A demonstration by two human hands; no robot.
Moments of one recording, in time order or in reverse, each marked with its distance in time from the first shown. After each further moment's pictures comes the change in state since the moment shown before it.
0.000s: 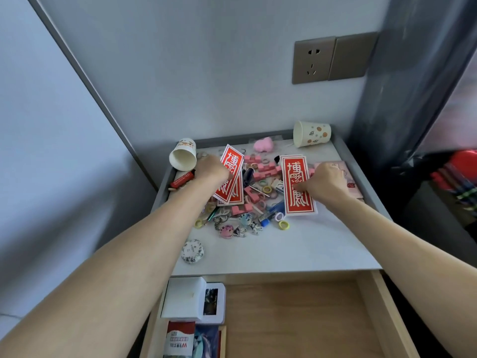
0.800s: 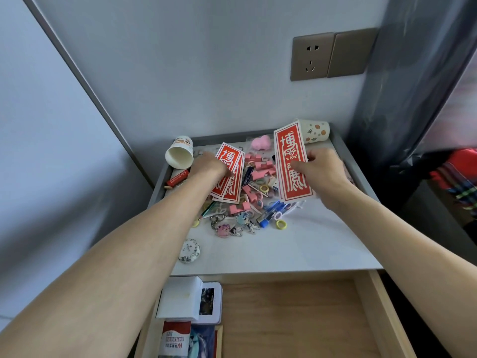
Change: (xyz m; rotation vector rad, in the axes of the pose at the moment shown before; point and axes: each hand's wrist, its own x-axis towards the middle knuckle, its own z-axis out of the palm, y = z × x) left_hand 0.011 0.008 -0.002 -0.002 -0.049 -0.132; right_hand -0.018 -0.023 -0.017 0.469 -0.021 -0.052
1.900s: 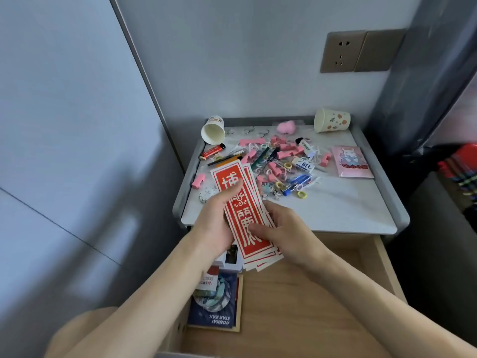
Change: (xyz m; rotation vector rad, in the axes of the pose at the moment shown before) left_hand -0.191 -0.120 -0.007 -1.431 -0.475 -0.047; right_hand -0.190 0.013 0.056 0.154 -0.618 -0.093
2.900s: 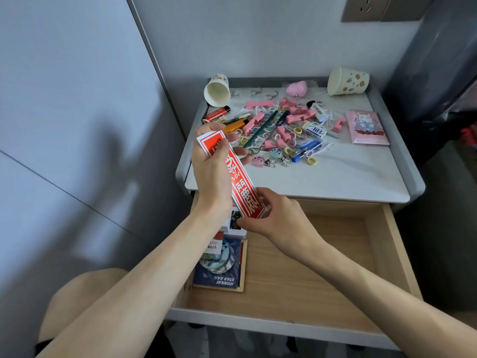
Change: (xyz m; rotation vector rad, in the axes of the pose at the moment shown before) left_hand 0.005 -0.006 -0.004 0.174 0.267 0.654; right_hand -0.012 0.021 0.029 -0.479 0.081 -0.029
